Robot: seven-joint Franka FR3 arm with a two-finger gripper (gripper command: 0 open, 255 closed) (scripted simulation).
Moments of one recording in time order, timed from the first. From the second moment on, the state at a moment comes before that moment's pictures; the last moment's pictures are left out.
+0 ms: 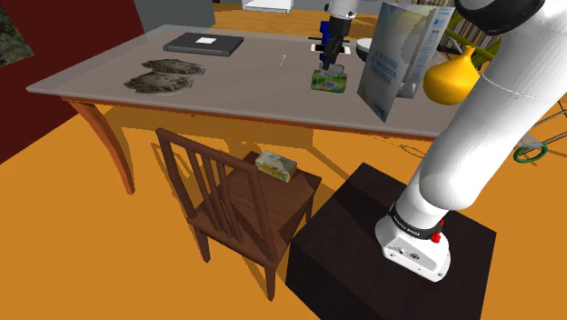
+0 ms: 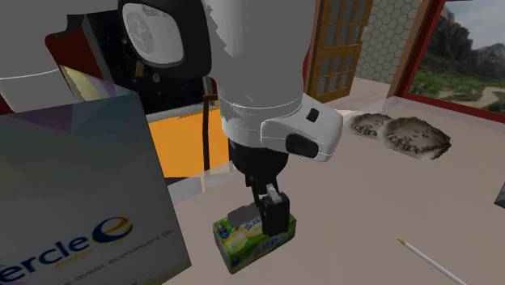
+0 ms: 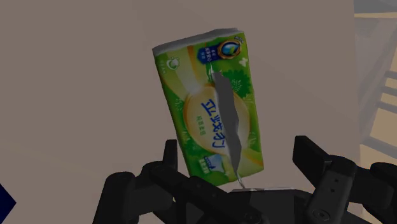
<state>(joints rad) 0.08 -0.02 -0.56 -1.88 0.12 1.81 -0.79</state>
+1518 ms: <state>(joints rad) 0.07 -0.02 -0.56 -1.75 0.12 1.69 -0.78</state>
